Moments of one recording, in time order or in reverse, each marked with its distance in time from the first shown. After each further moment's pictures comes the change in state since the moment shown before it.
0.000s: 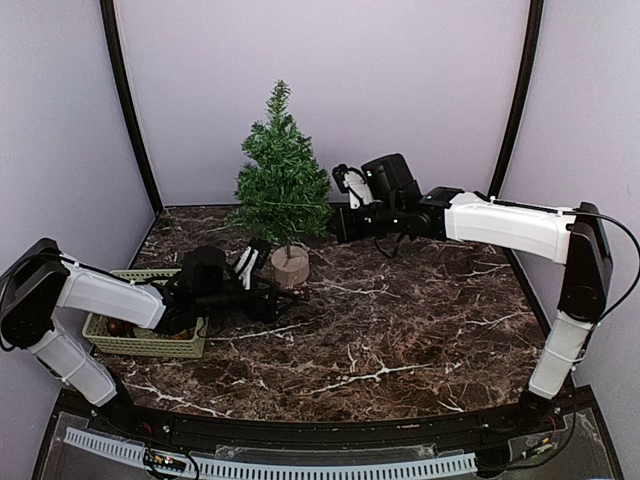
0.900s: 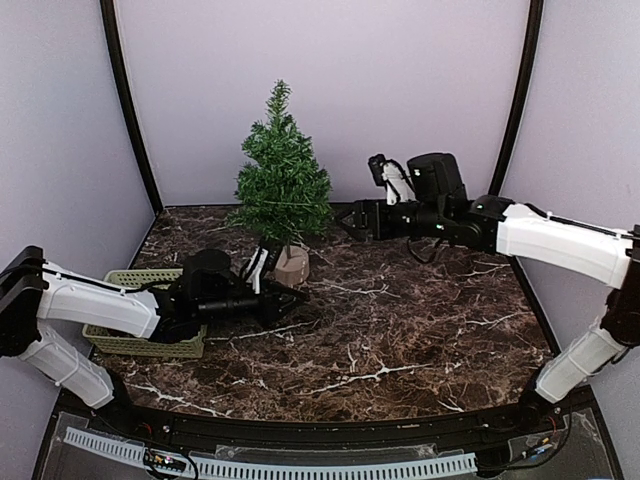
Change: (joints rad) left arm -0.154 -0.068 0.034 0.001 -0.035 -0.109; right arm -0.017 -0.256 -0.206 0.055 -0.002 0.048
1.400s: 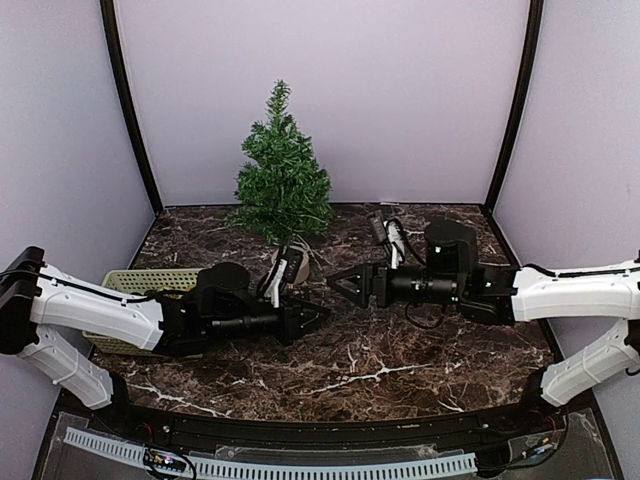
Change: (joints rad) left arm -0.212 -0.004 0.069 -0.043 -0.146 -0.206; right arm 0.181 -0.231 -0.490 0.449 -0.117 0.187
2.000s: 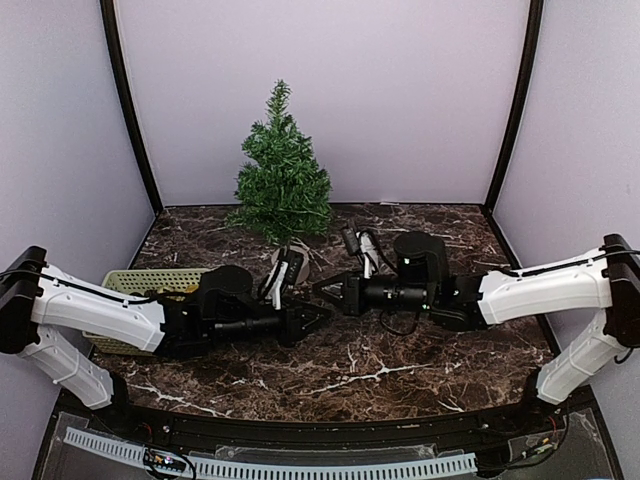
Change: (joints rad) left arm -0.023 0.011 0.005 -0.005 -0.048 -0.018; right arm 0.066 0.189 0.038 0.155 0.002 0.027
